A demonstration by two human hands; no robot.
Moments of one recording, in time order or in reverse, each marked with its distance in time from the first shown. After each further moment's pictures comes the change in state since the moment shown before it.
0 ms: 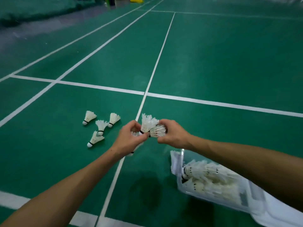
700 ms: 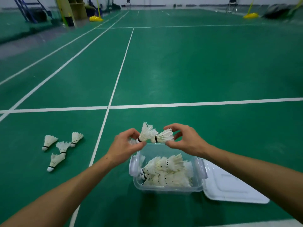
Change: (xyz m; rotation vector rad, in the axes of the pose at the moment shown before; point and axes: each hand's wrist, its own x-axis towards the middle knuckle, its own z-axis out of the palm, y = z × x) left_hand -0.013 0.107 0.113 0.187 -0.211 0.226; right_hand -0.180 0.083 -0.123 0.041 0.354 0.078
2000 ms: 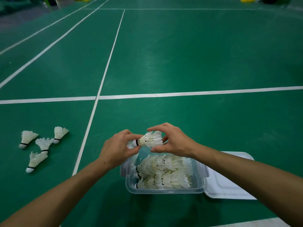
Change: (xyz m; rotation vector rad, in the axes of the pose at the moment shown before) left_hand 0.028 -0.043 0.039 0.439 -0.071 0.100; right_hand 0.033 0.038 0.041 -0.139 -0.177 -0.051
